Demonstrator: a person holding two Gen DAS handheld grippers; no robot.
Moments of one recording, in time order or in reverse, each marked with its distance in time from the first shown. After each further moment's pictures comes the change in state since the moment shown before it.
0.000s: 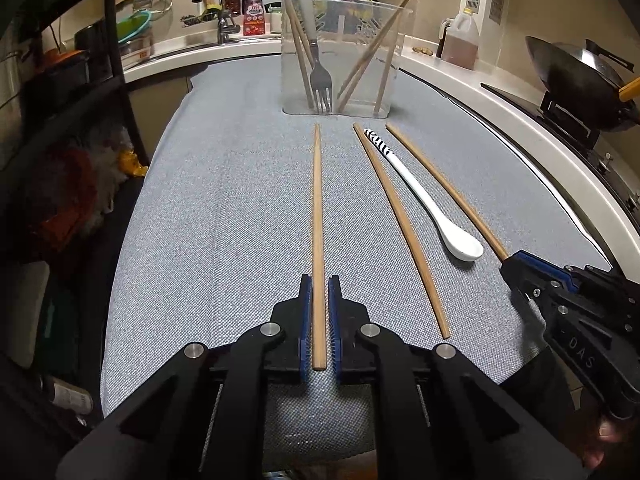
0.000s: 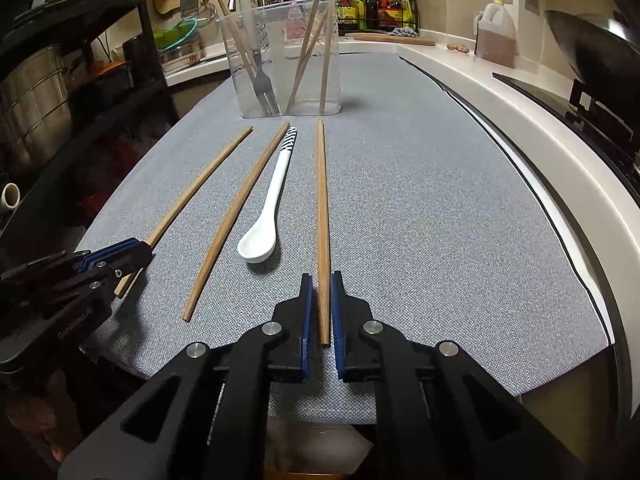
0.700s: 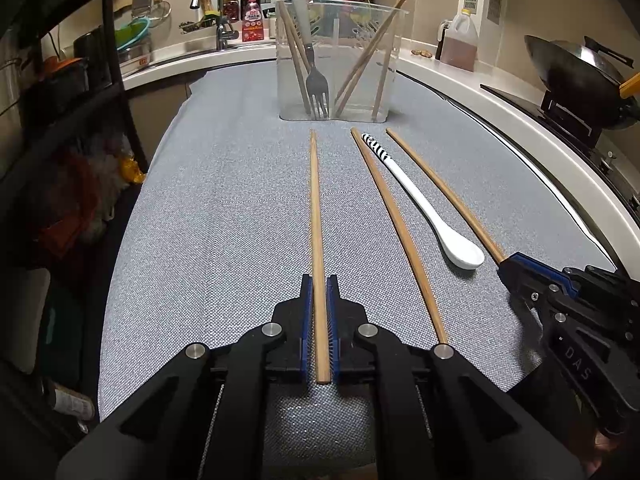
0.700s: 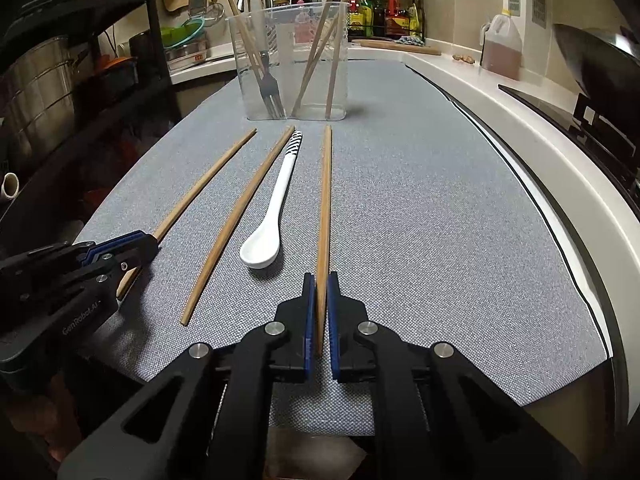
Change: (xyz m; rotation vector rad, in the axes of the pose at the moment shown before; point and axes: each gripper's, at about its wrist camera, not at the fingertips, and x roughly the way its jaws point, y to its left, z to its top) left arm 0.003 -0.004 0.004 0.010 -0.015 0.008; right arm 0.000 0.005 0.001 -0.039 -0.016 -0.007
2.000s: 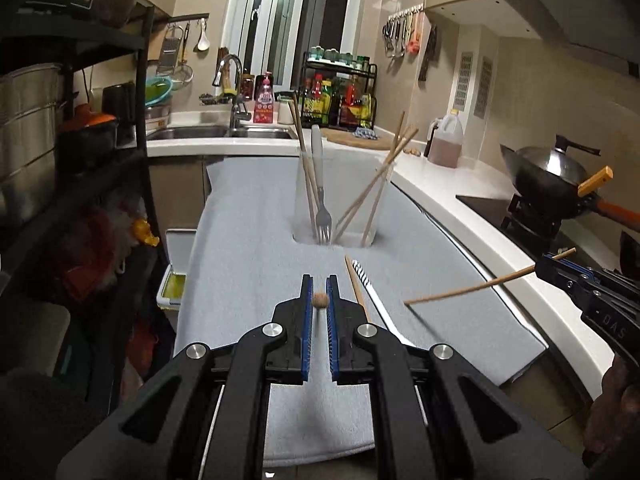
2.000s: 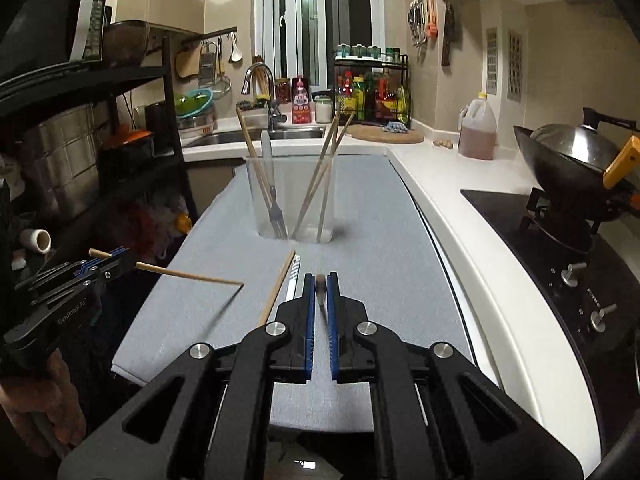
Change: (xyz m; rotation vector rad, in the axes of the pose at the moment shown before) left arm -0.113 0.027 0.045 -0.075 -0.292 -0.053; right arm -0.136 -0.004 0.064 -0.014 -0.250 -0.024
